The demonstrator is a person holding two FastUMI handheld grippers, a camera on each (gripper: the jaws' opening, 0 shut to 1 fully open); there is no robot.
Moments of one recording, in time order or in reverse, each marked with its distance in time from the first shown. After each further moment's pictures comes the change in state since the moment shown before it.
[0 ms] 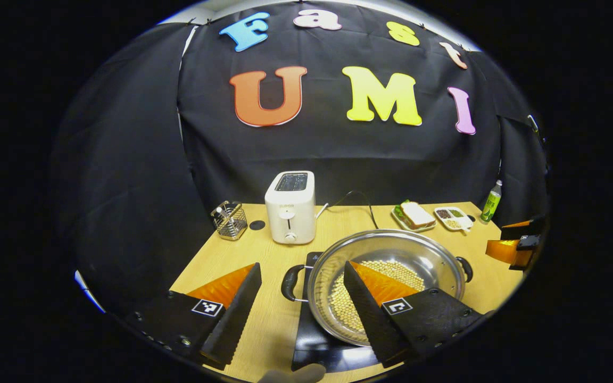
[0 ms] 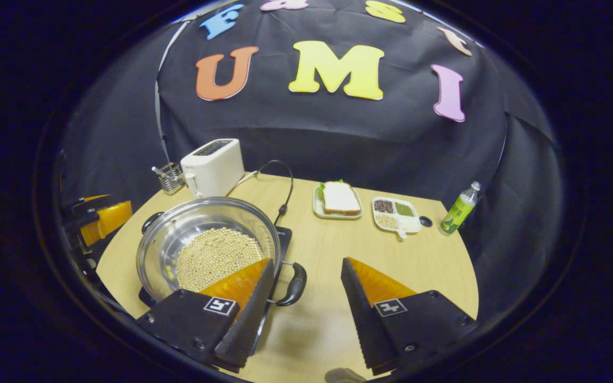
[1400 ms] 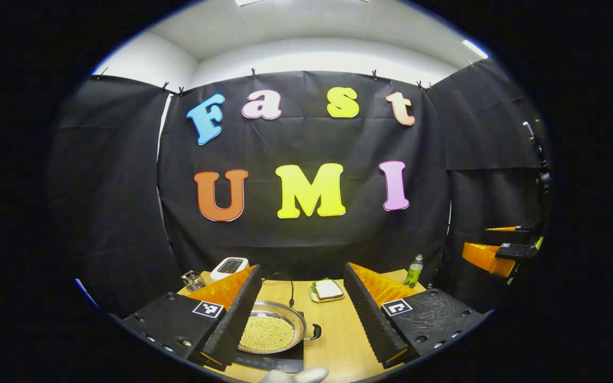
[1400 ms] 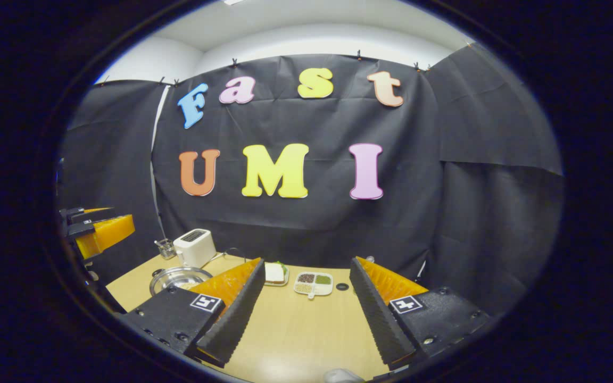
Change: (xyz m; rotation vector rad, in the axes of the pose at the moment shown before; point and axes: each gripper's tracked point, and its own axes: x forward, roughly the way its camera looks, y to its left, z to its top) left arm -0.199 -0.233 0.180 0.010 -0.370 -0.081; right arm -0.248 -0.251 0.103 0.078 -0.445 -0.061
